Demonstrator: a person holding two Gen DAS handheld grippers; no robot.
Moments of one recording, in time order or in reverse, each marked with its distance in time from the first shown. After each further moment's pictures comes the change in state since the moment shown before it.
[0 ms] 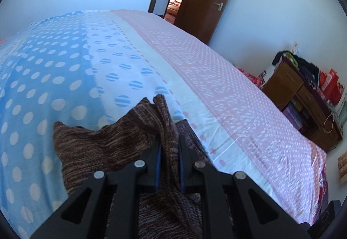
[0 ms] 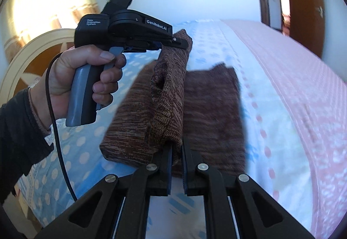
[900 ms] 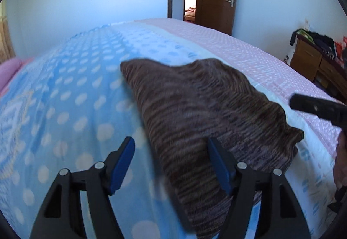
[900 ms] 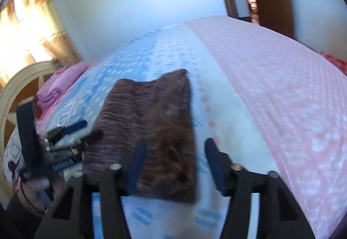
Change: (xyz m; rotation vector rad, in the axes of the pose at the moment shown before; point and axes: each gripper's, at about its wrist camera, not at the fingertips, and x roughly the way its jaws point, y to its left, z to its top) left arm -0.064 0.022 -0.130 0.077 -0.080 0.244; right arm -0.006 -0.042 0.039 0.101 -0.063 -0.063
